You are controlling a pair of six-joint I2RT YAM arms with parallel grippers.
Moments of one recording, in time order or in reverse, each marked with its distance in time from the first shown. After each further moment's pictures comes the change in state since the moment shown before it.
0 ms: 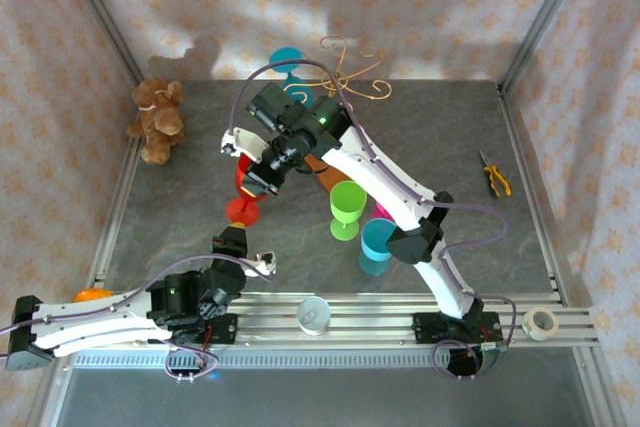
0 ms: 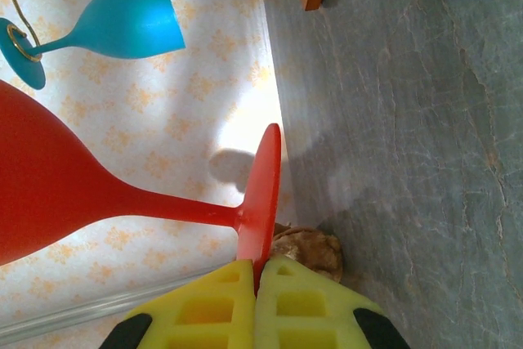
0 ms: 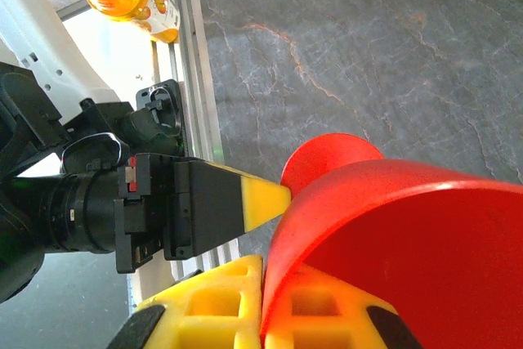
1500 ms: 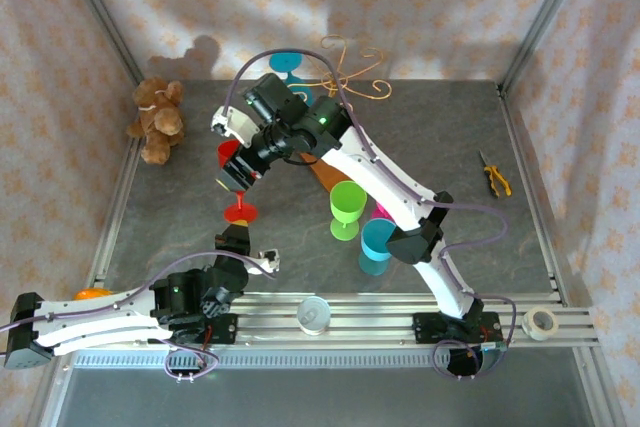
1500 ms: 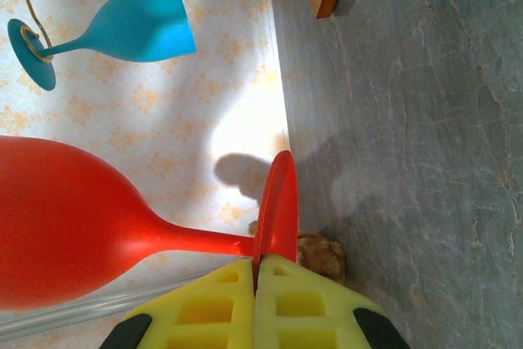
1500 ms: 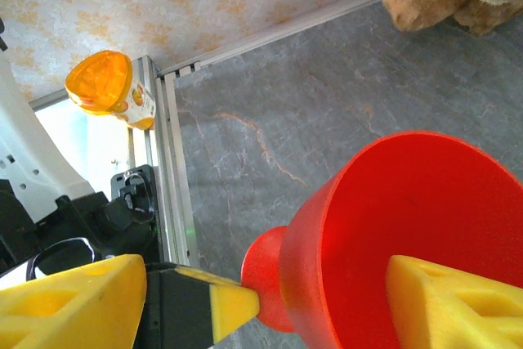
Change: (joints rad) left arm 0.000 0.057 0.015 0.066 0.000 0.000; right arm 0.000 0.003 0.014 0.201 0.057 0.084
